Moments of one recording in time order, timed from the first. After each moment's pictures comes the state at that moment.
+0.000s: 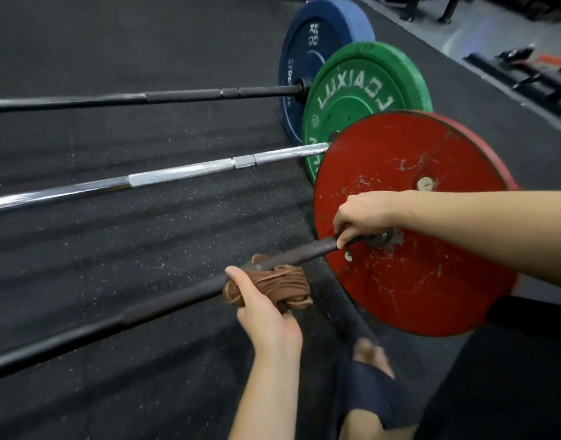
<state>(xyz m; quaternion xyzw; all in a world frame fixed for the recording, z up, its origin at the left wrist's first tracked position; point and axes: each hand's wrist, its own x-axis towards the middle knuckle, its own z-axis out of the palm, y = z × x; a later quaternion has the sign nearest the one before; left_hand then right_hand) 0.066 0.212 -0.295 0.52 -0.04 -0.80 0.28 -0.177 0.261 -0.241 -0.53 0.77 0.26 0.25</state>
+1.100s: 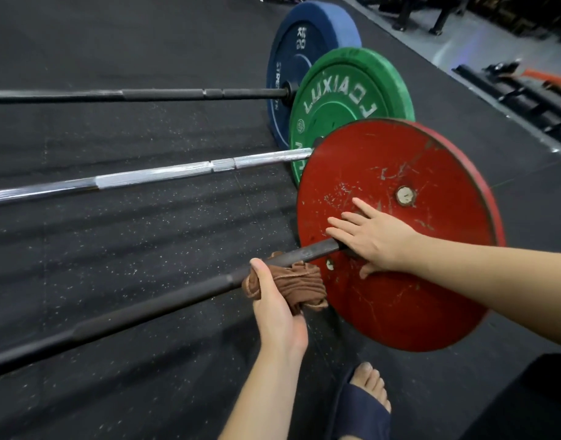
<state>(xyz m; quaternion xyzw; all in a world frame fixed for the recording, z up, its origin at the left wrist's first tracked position) 0.015 0.247 -0.311 0.45 -0.10 -0.86 0.22 -0.185 0.336 -0.260 -0.57 0.70 0.42 0.06</state>
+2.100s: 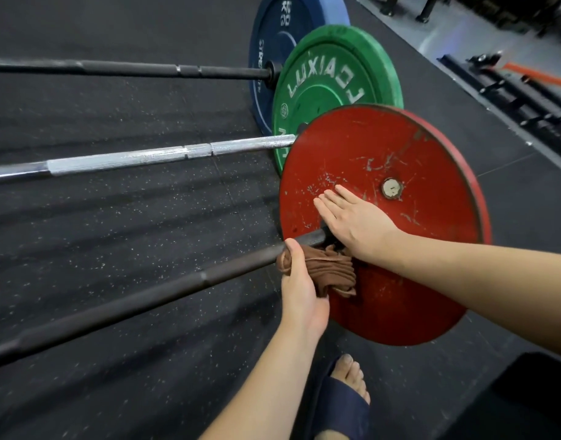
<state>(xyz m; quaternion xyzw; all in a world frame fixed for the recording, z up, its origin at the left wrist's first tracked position) -0.041 0.284 -0.322 0.36 -0.09 -0.92 0.10 -0.181 0.329 -0.262 -0.52 0.74 0.43 -0.01</state>
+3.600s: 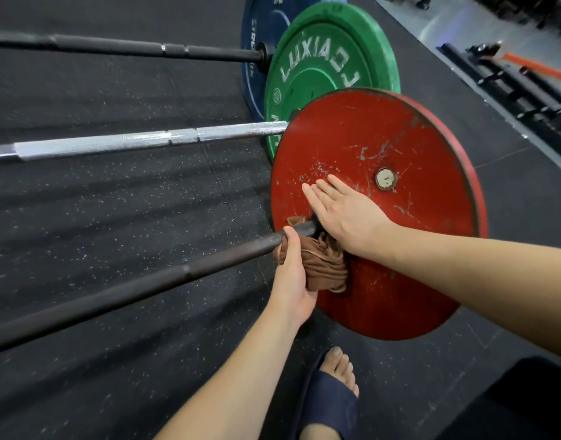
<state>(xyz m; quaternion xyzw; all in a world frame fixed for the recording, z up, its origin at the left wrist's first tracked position) -0.057 0.280 -0.344 0.31 -0.18 -0.93 0.03 -0.182 0.331 -0.268 -0.54 0.73 0.42 -0.03</state>
